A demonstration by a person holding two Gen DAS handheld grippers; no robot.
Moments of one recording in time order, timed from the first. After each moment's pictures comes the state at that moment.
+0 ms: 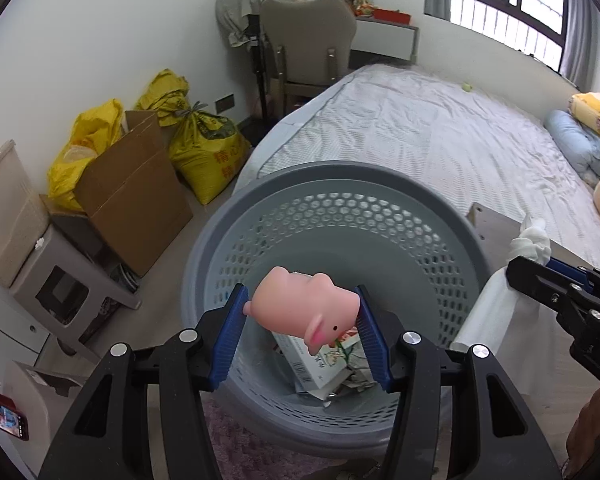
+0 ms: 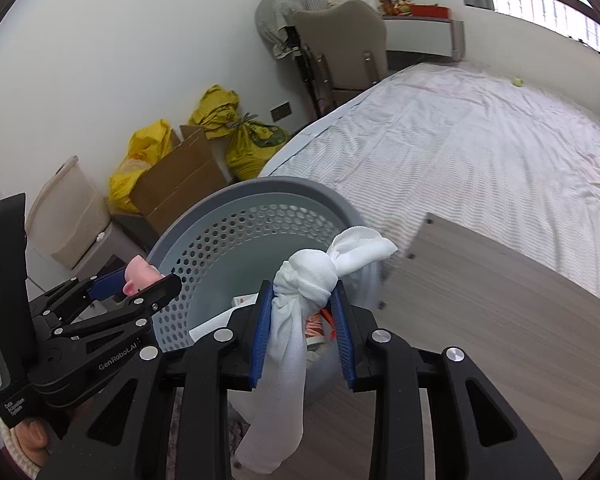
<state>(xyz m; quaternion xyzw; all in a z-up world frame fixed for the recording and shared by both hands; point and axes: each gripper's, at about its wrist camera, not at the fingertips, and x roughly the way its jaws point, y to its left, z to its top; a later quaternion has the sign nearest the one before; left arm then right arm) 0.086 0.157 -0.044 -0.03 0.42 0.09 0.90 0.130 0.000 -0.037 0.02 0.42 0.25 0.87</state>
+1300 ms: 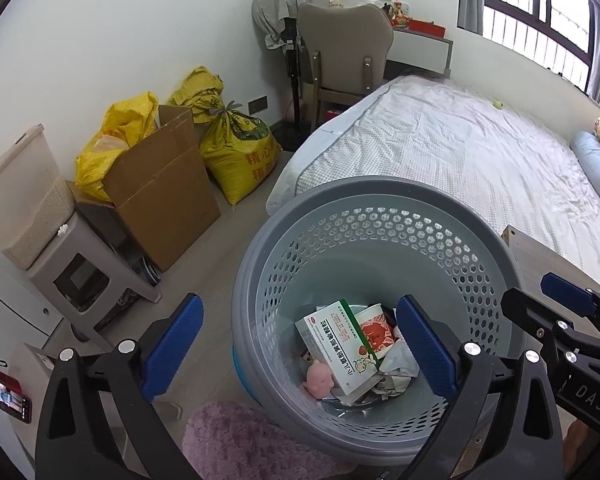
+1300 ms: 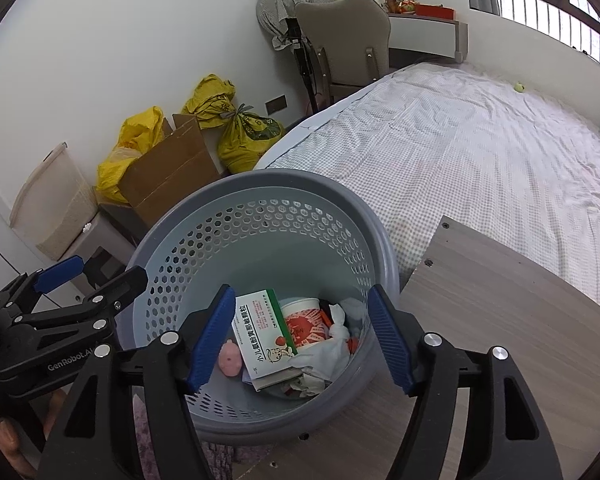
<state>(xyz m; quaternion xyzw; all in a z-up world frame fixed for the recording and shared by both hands) 0.080 0.174 -0.035 -0.04 0.41 0.14 0.90 0.132 0.018 -0.050 -0.01 0.42 0.23 0.88</state>
